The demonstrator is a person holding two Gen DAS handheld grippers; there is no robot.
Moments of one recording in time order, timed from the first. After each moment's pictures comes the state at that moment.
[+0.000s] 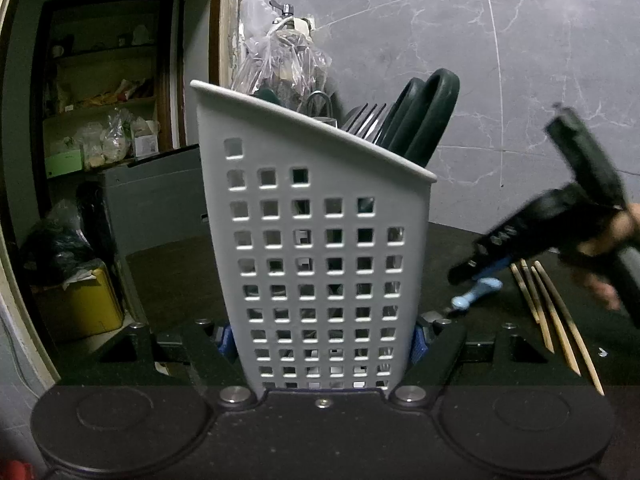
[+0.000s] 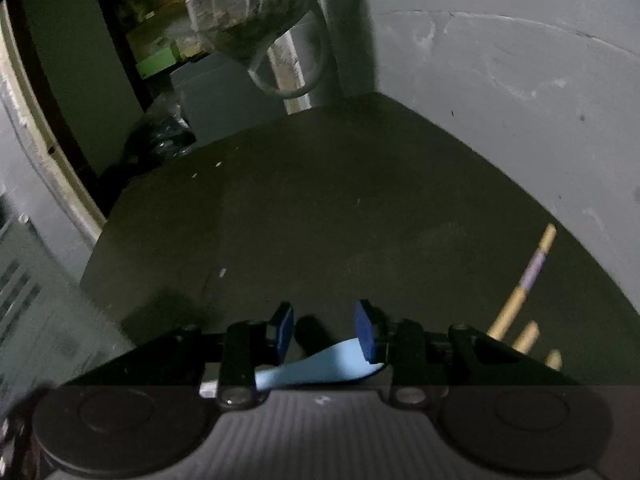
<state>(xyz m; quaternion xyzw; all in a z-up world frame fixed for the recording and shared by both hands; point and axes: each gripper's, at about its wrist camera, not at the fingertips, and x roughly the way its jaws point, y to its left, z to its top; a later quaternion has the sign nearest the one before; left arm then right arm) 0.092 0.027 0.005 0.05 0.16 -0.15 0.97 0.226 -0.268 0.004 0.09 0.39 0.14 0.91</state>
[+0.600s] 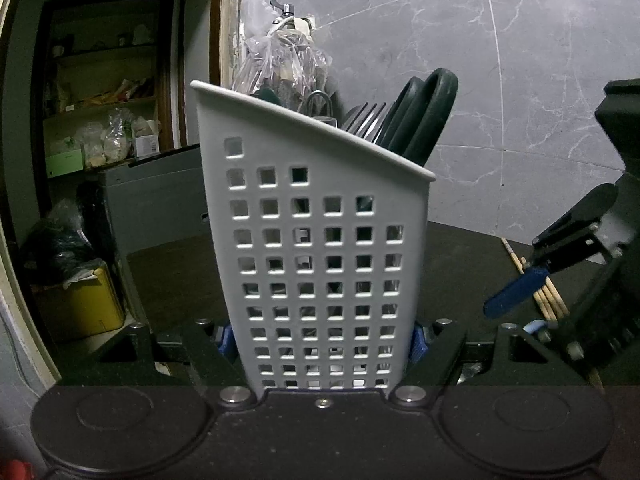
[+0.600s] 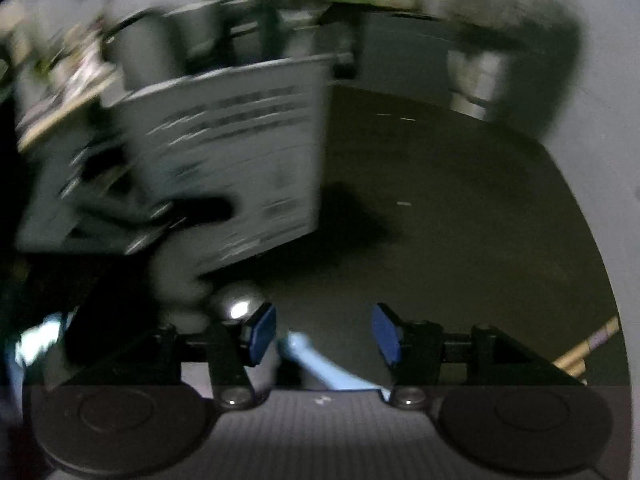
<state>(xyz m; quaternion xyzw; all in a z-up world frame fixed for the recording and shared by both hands) 0.092 0.027 0.005 0.05 0.16 -0.15 0.97 0.140 -0.190 0.027 -0.20 0.36 0.34 0.85</state>
